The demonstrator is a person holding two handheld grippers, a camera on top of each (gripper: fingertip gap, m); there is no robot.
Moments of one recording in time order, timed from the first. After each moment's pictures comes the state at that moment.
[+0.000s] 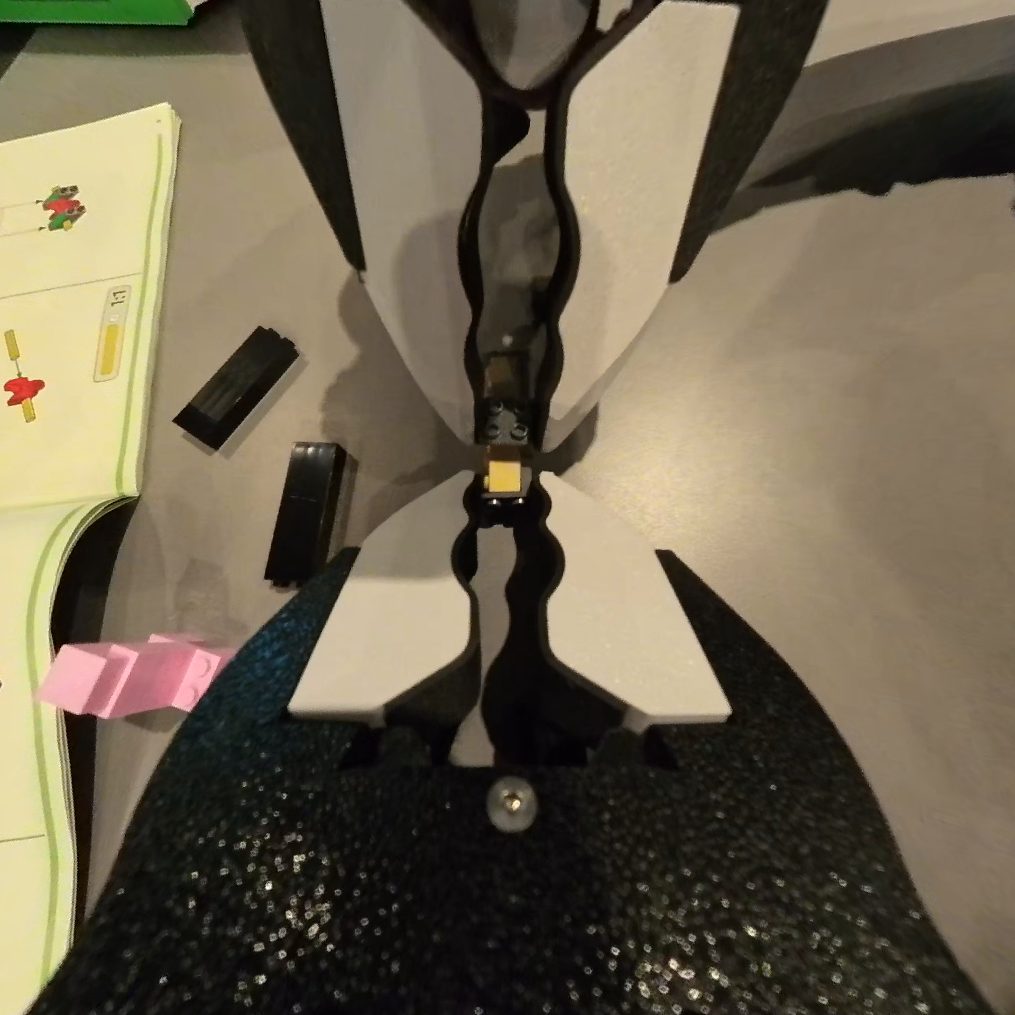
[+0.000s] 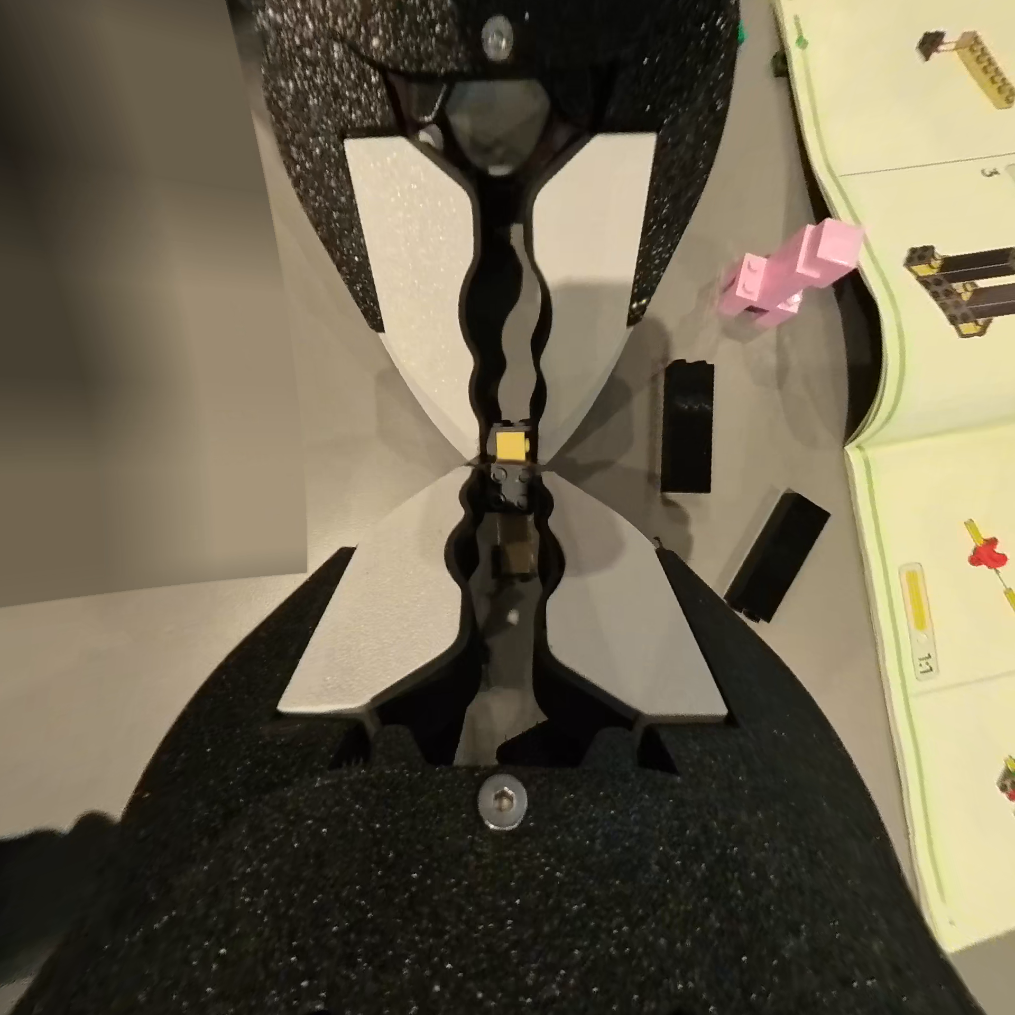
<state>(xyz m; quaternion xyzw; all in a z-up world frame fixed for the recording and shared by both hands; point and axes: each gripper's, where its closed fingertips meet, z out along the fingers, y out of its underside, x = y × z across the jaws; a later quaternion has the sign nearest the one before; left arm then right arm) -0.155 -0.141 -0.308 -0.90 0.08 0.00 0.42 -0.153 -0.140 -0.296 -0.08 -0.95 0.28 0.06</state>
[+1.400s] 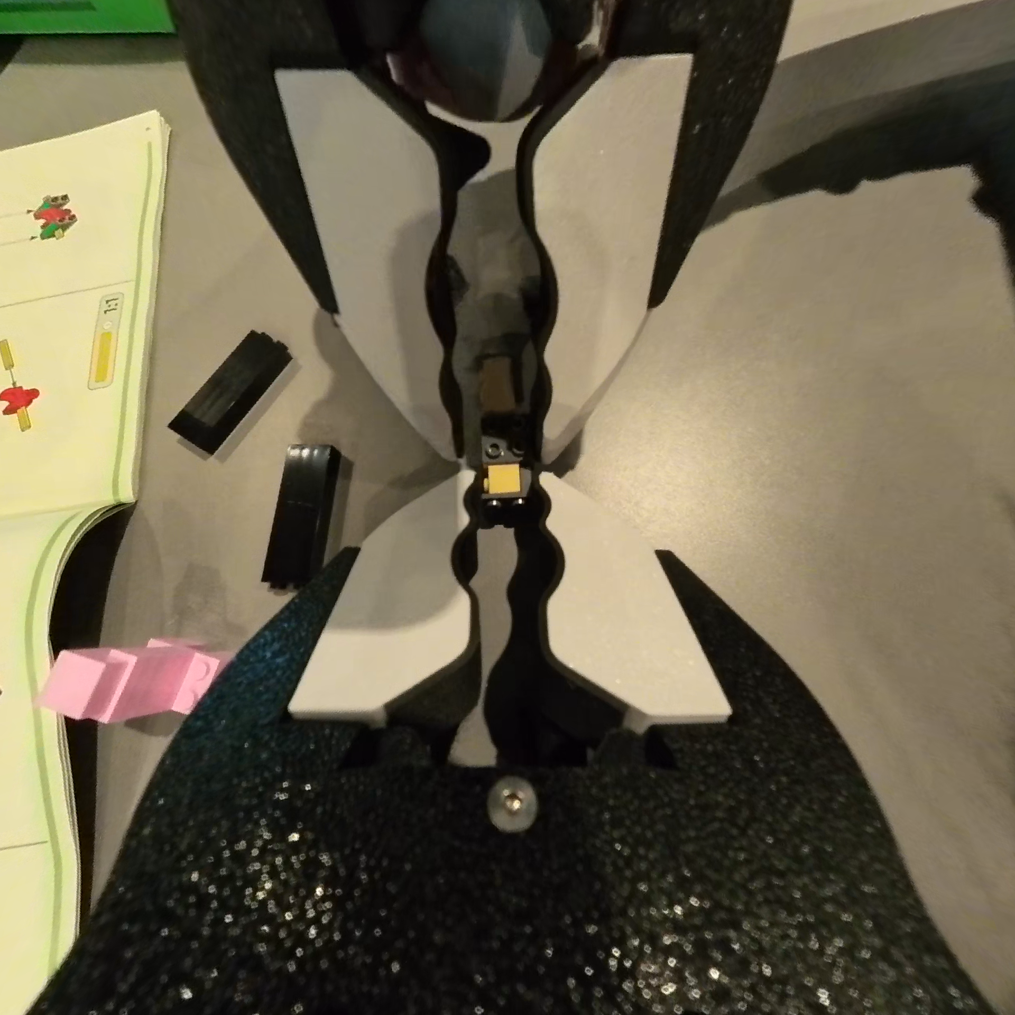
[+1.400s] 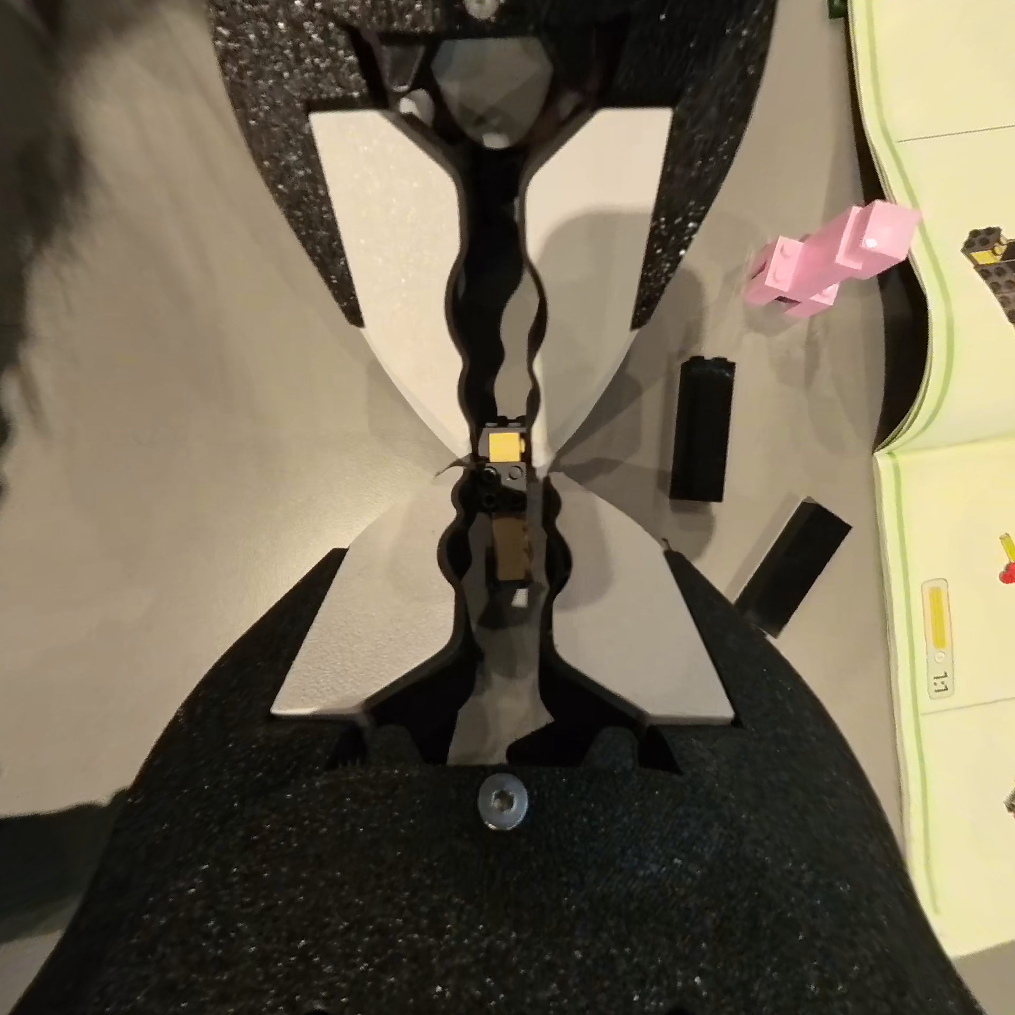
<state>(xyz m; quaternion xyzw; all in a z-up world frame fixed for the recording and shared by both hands) -0.153 -0.142 -0.308 -0.90 0.09 0.00 0.42 -0.155 -0.141 -0.304 -0.07 -0.97 0.25 0.04</state>
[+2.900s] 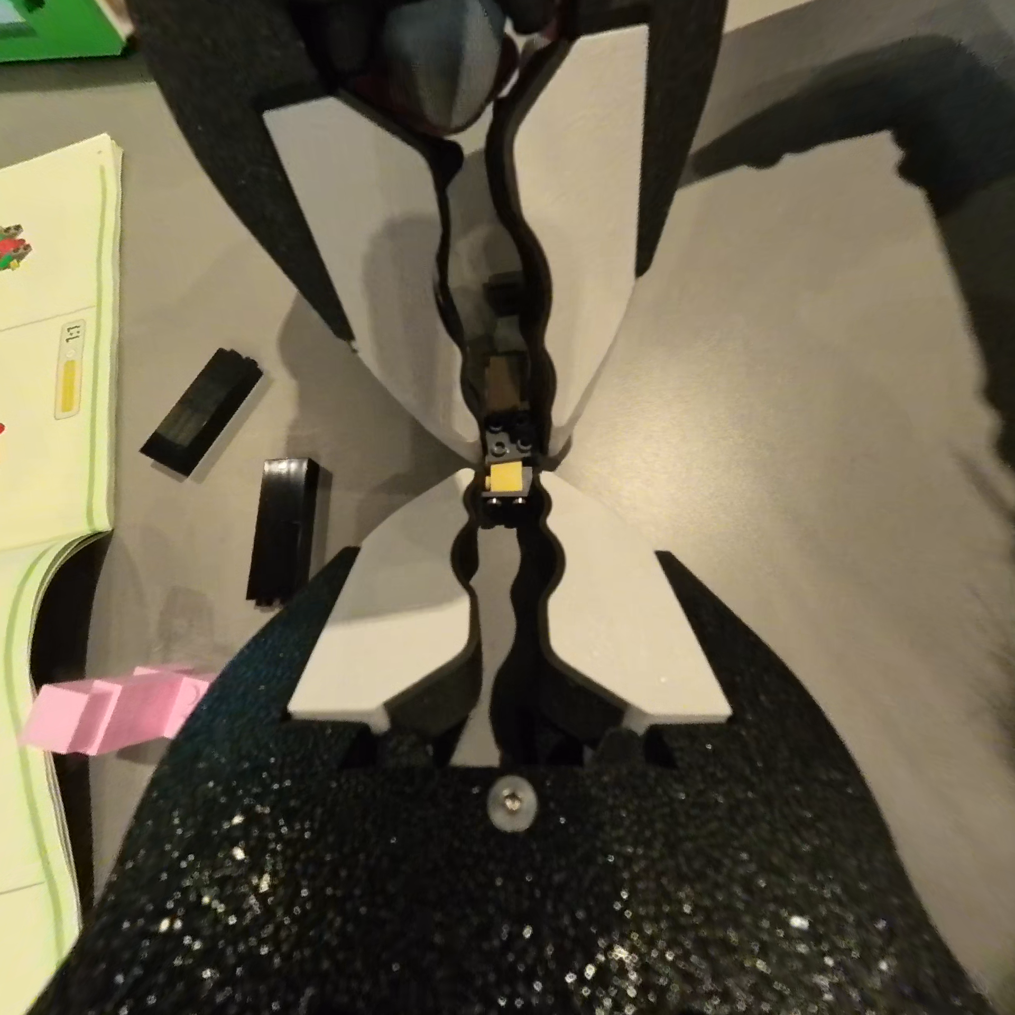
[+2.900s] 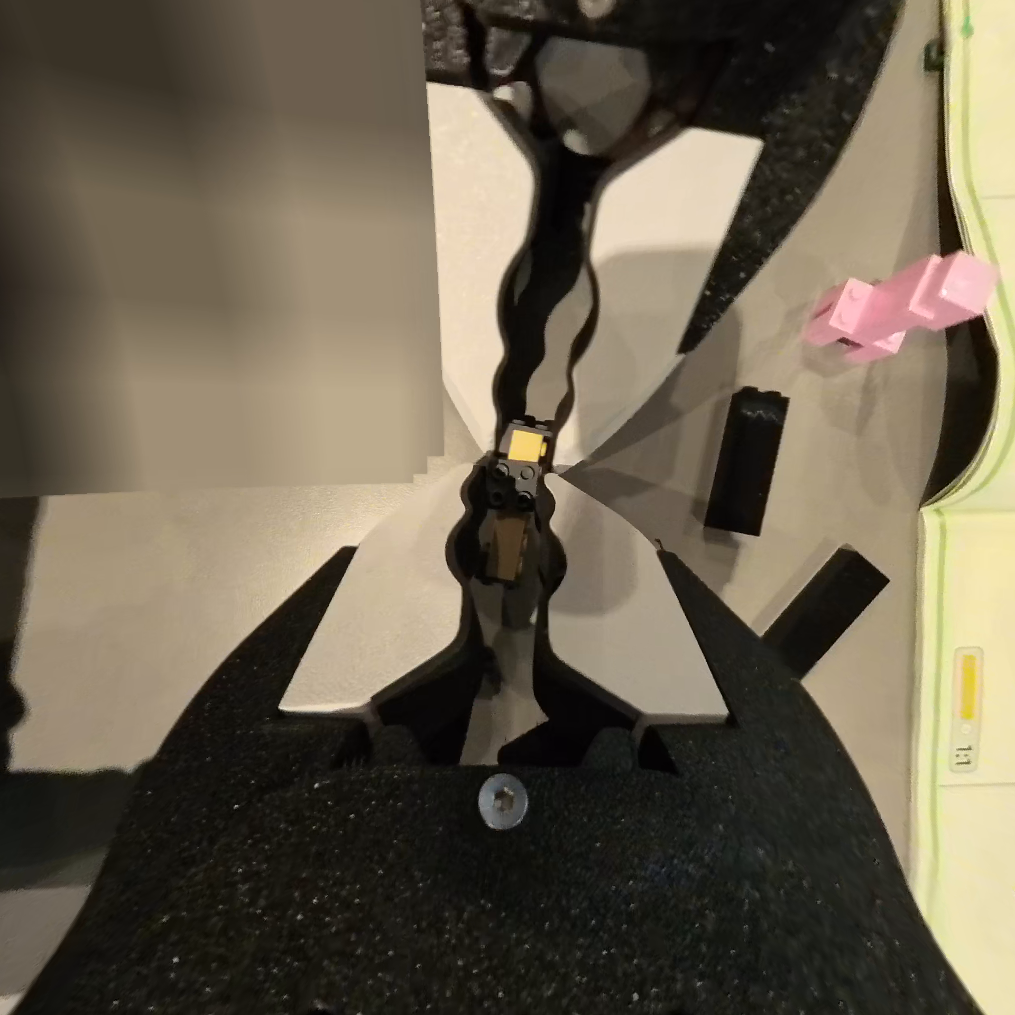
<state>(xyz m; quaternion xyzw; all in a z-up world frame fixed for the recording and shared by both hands) -0.146 -0.144 -0.308 -0.90 0.13 -0.02 0.42 -0.142 -0.144 -0.304 -0.01 -0.97 0.26 0.01</state>
